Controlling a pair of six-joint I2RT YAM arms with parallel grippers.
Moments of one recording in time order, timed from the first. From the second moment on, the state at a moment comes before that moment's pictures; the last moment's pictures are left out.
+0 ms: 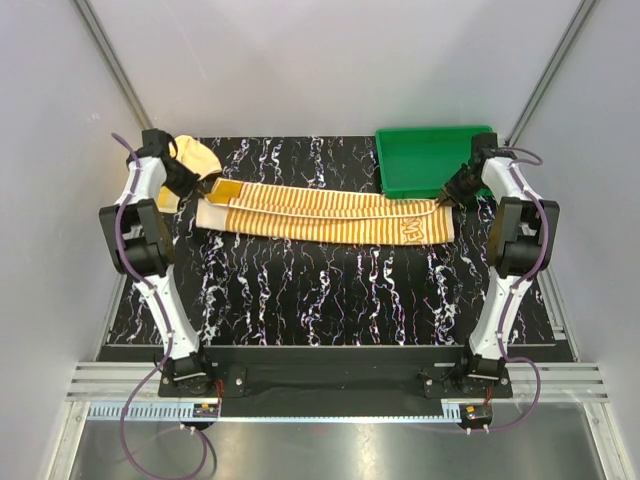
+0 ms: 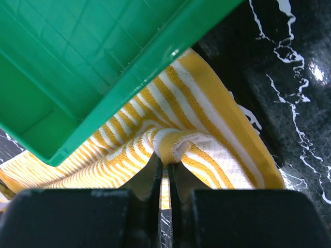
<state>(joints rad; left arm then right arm) 0.24 2.13 1.79 -0.77 0.21 -0.71 -0.11 2.14 1.74 -0.78 -0.20 0.70</state>
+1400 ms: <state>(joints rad) 0.20 2.57 2.37 -0.76 0.26 -0.81 -0.23 2.24 1.76 -0.74 -0.30 0.70</state>
